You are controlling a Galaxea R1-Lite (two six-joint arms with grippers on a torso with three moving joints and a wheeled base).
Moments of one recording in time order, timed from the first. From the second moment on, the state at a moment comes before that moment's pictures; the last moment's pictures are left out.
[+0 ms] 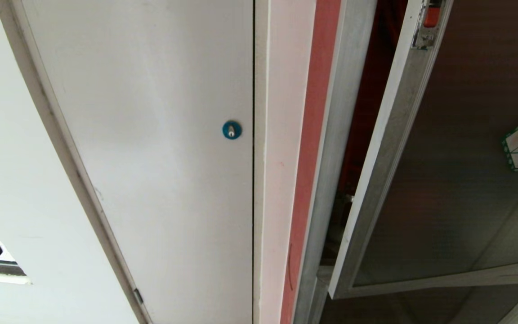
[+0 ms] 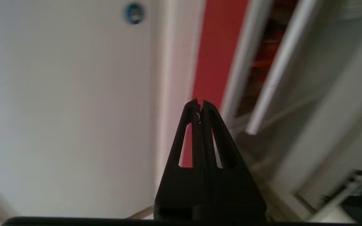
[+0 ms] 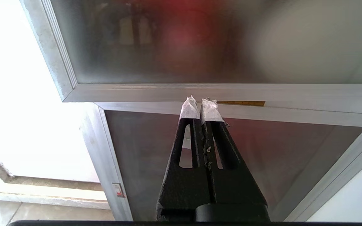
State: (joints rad) left arm -0.06 0.62 -0.60 -0.08 -0.56 -0.13; right arm 0.00 0.00 0.00 0.00 0.01 -0.03
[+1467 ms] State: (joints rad) left arm -0.71 1.70 -1.23 -0.31 -0.59 -0.07; right arm 0.00 0.00 0.00 0.00 0.01 -0.02
